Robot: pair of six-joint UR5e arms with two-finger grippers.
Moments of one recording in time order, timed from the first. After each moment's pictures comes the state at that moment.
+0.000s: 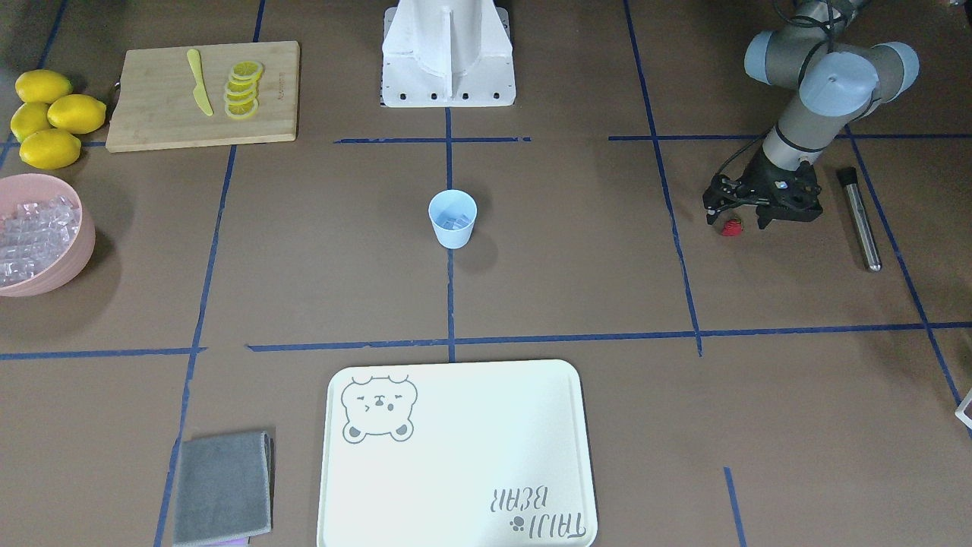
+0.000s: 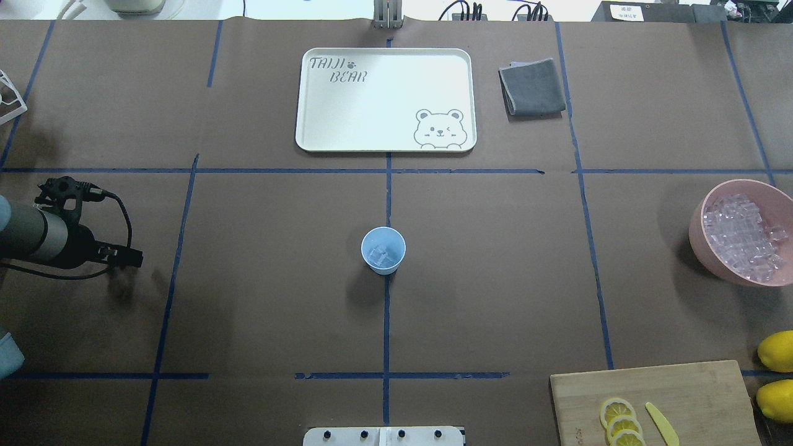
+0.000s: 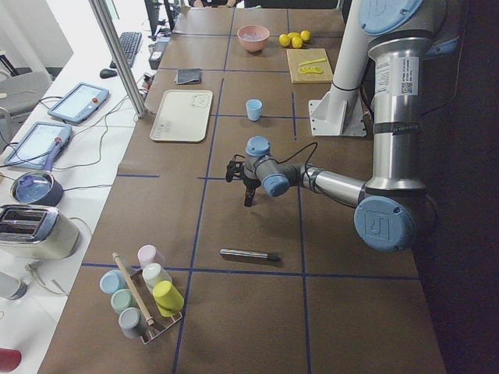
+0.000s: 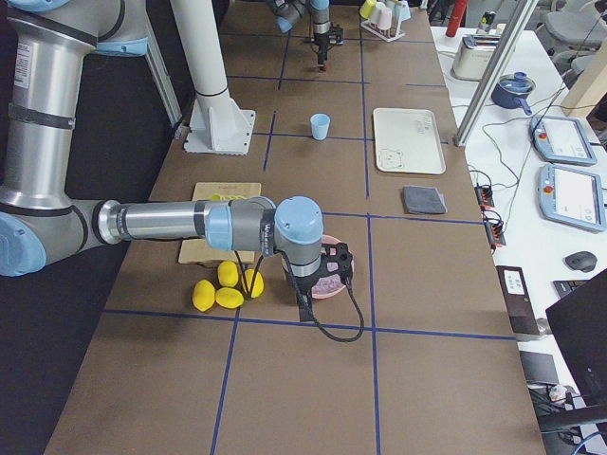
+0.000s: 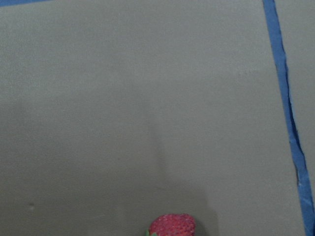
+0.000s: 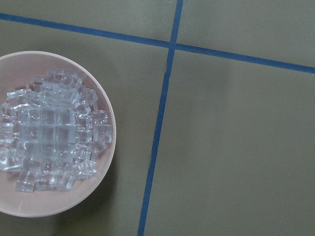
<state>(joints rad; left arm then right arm) -0.72 -1.51 -1.75 -2.19 -1.97 -0.93 1.61 -1.81 1.90 -1.65 2.31 -0.17</state>
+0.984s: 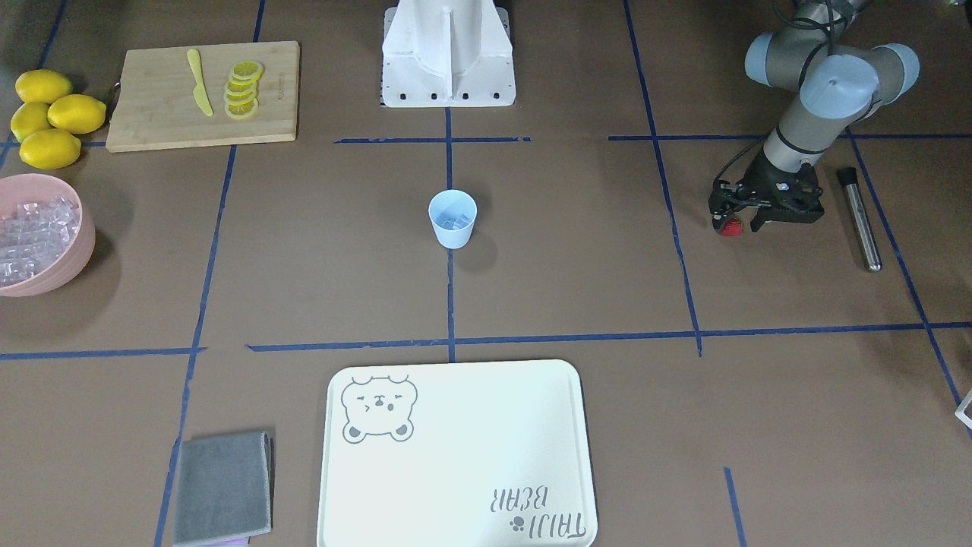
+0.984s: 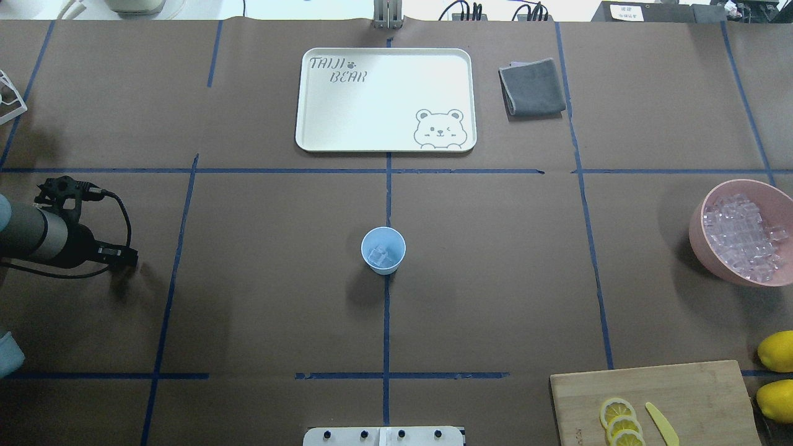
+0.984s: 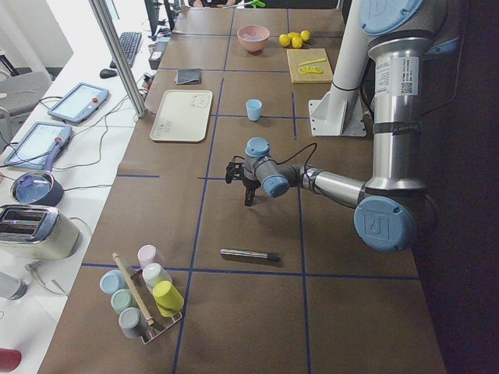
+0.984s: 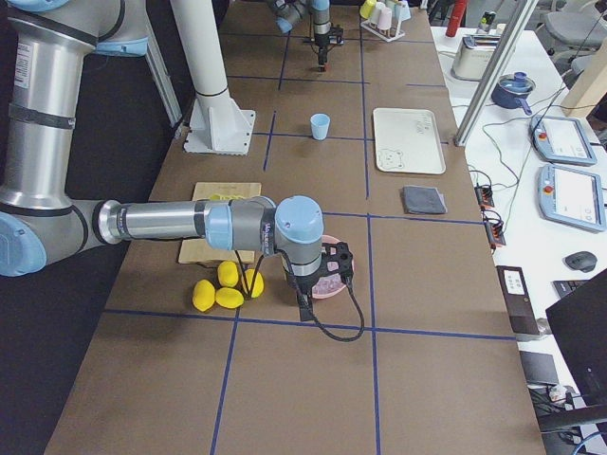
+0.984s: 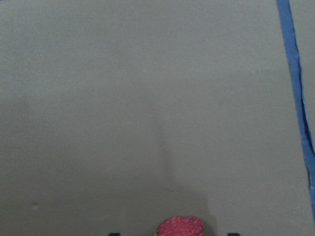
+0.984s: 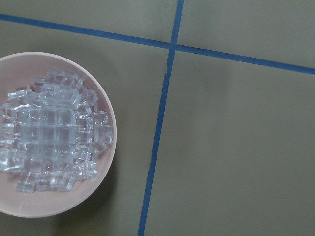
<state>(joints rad) -0.73 -1.51 -1.75 -2.18 -1.97 -0.94 1.61 -1.81 1.90 -1.65 2.31 -0.17</state>
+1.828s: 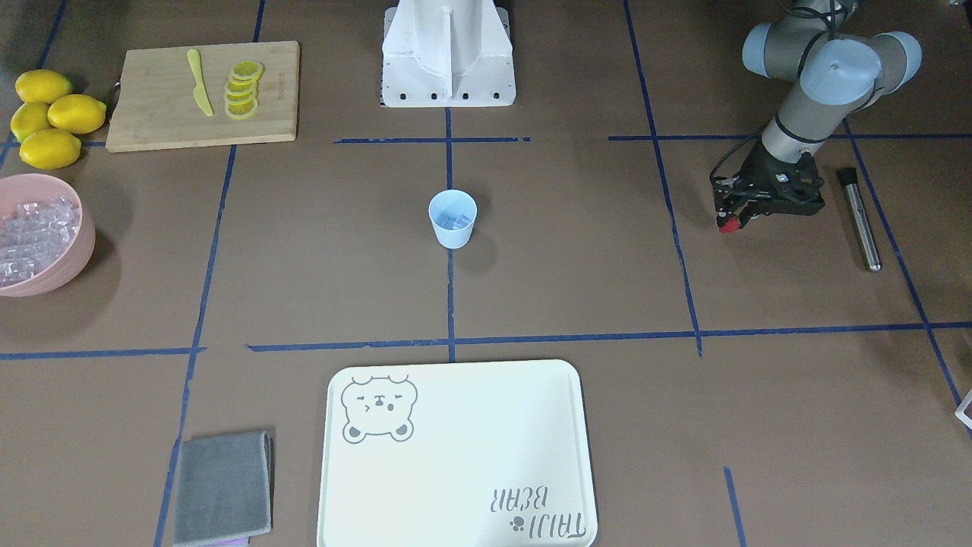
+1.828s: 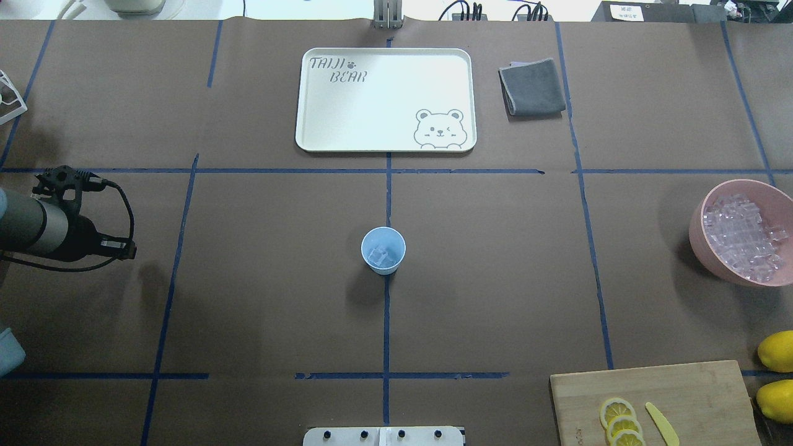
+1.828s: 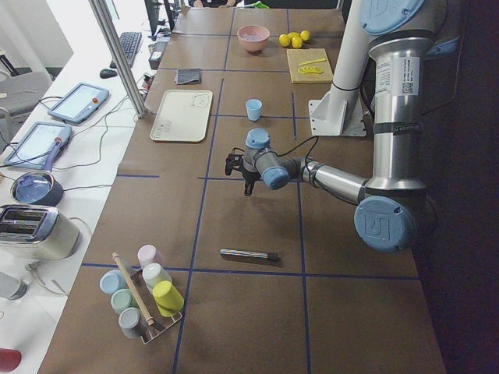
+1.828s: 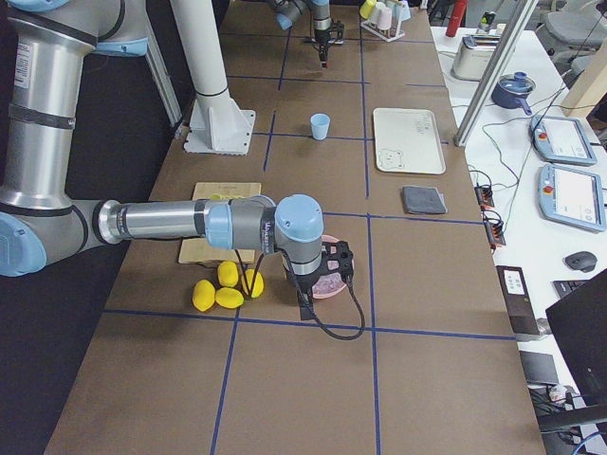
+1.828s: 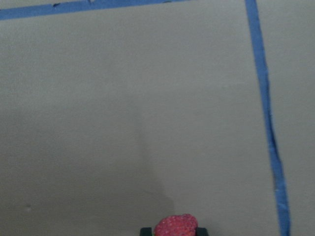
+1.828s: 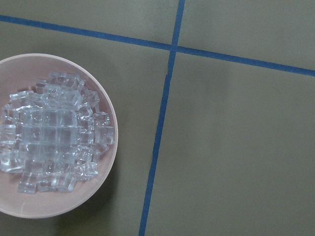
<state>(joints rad) -0.74 -1.53 -1.85 -2.08 -1.97 -0.96 1.61 -1.81 1.91 -1.65 2.31 -0.17</state>
